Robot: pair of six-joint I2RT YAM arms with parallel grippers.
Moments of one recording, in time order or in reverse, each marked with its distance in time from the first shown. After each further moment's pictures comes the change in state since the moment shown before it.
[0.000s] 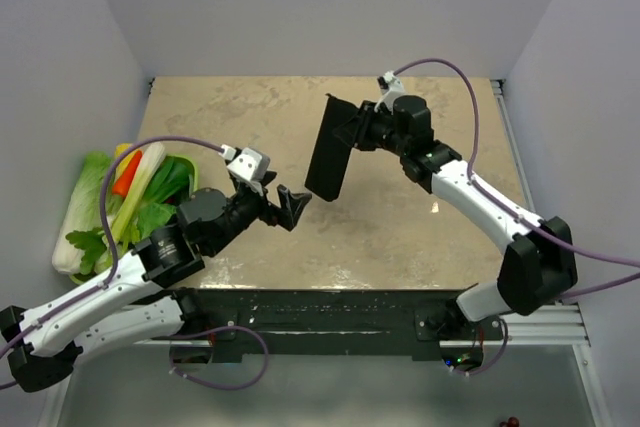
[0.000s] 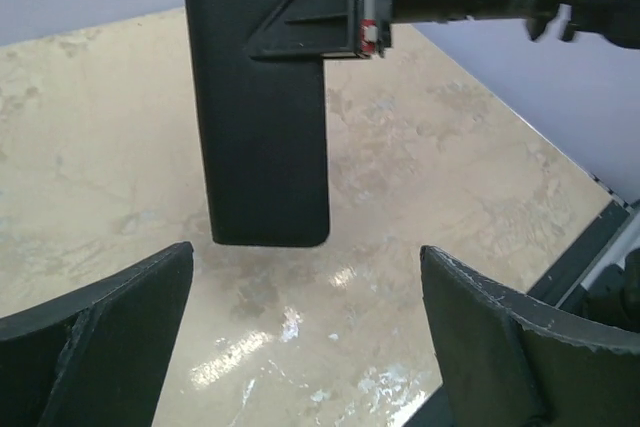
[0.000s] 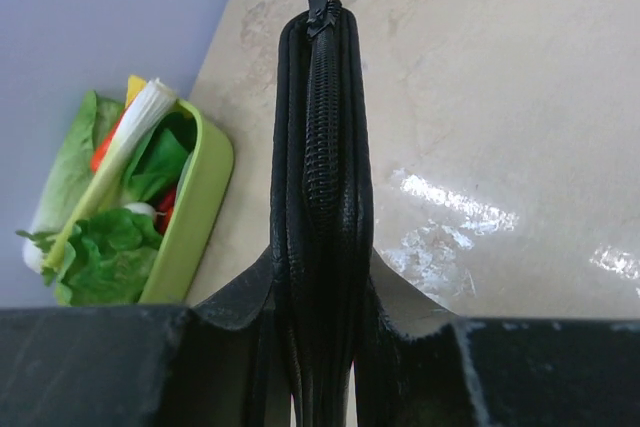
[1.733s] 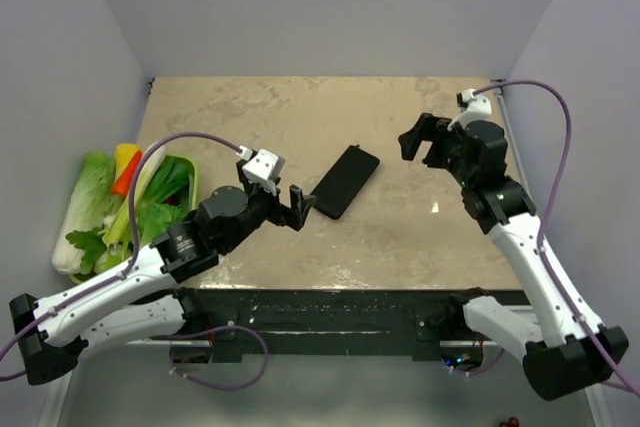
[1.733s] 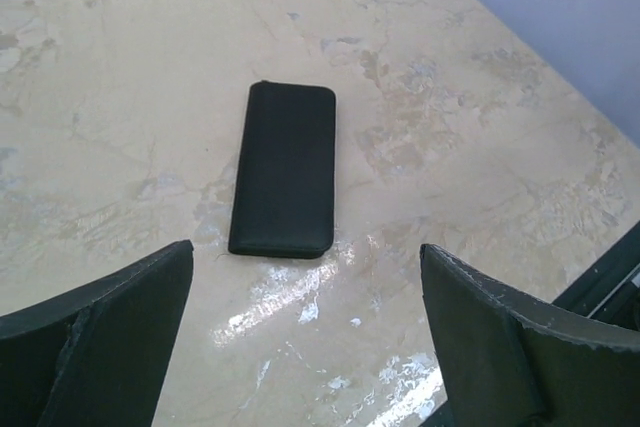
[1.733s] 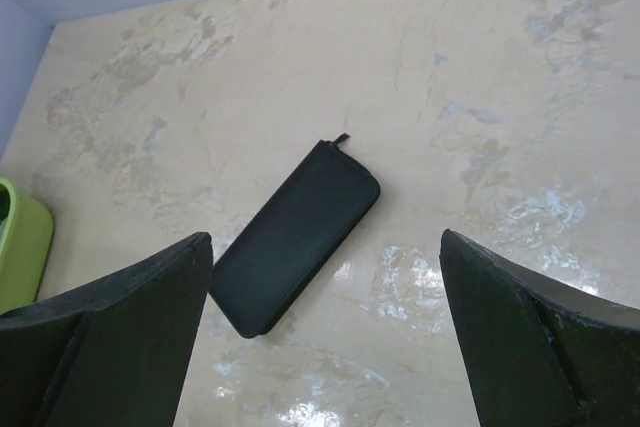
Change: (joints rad) left arm 0.000 0.071 -0.051 0.010 -0.018 -0.023; right arm -0.240 -0.432 -0.157 -0.291 0.224 -0.185
